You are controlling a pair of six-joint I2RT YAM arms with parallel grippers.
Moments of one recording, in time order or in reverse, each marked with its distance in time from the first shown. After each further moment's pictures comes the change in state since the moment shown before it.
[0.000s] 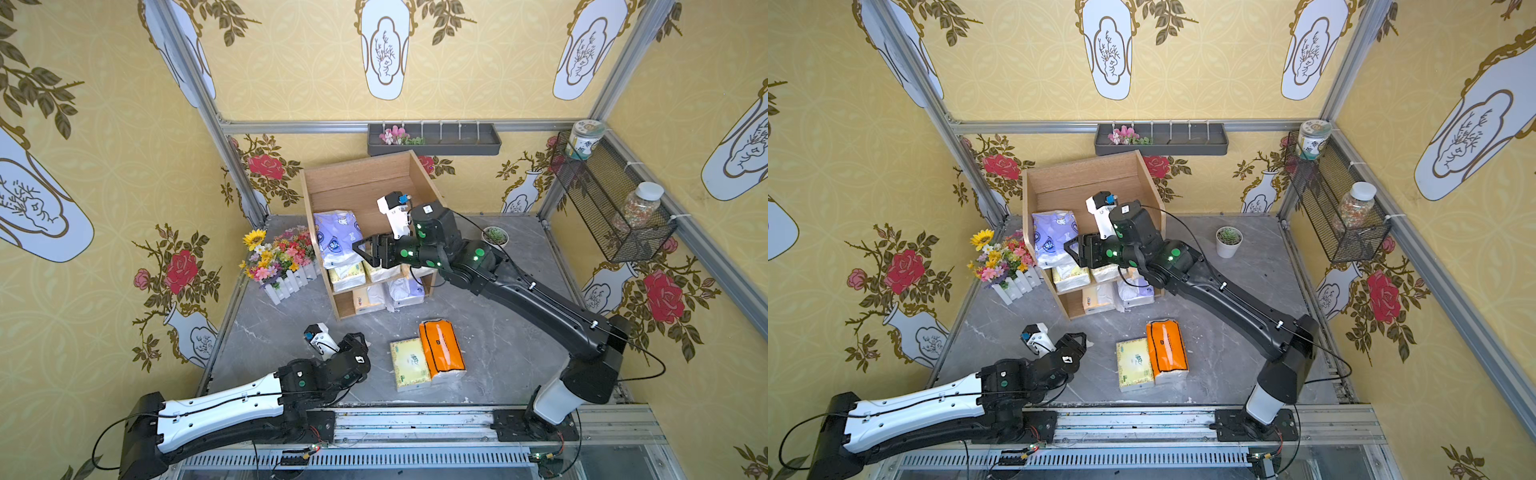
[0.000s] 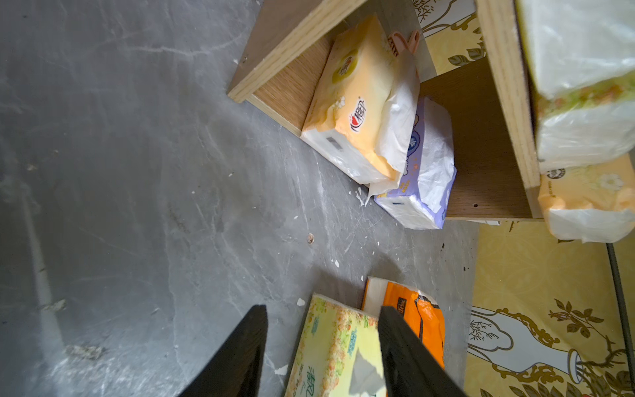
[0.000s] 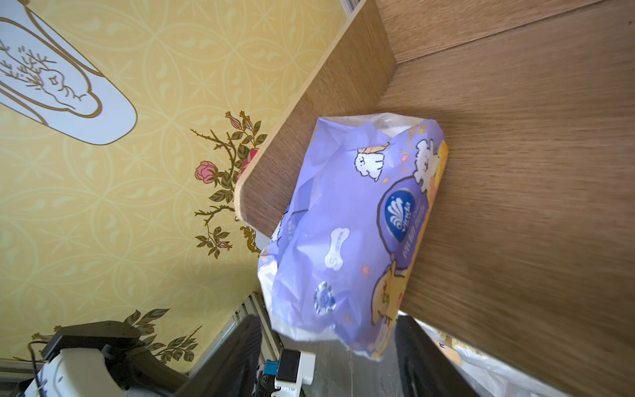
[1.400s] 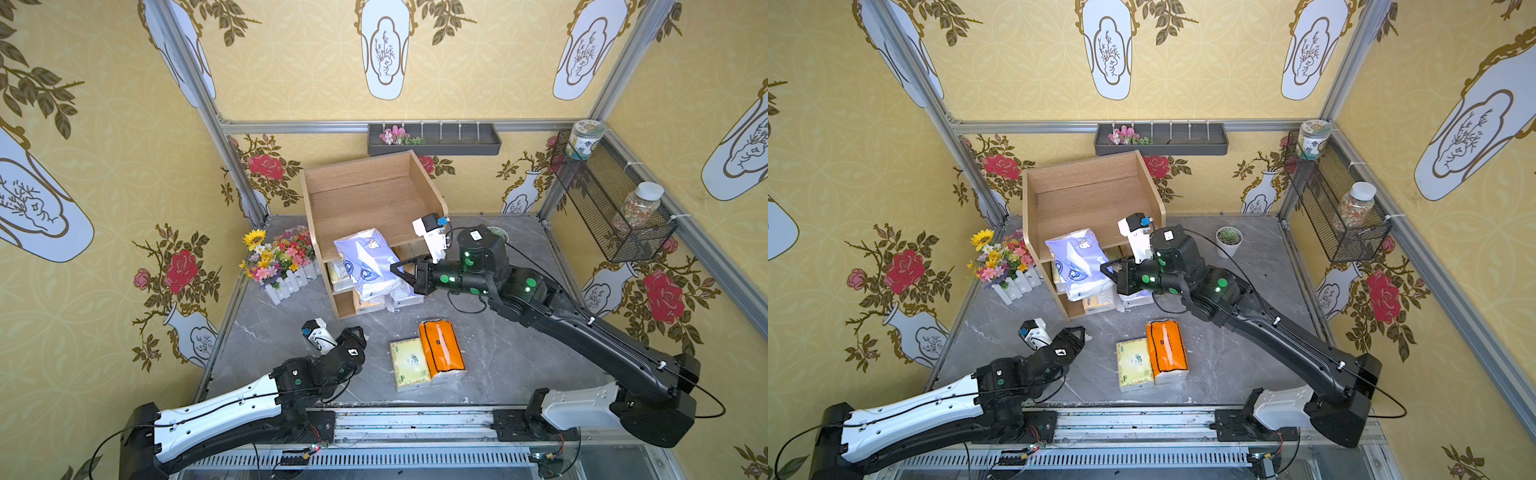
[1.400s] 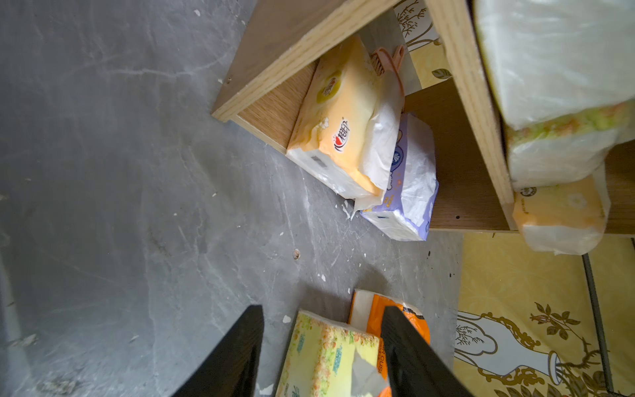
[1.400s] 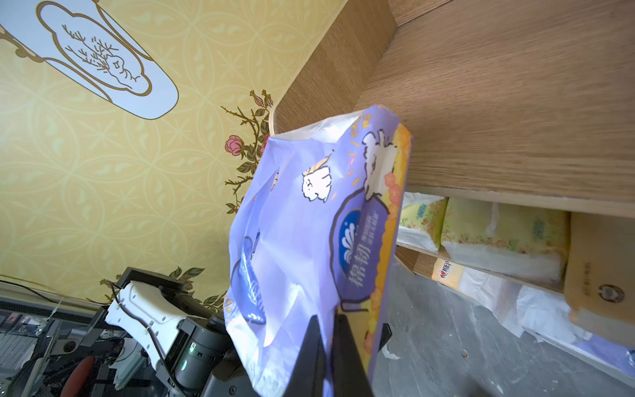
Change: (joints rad) left arm 0.085 -0.046 -0.013 0.078 0.027 0.102; right arm -0.008 -0.412 -0.403 0.026 -0.053 0.044
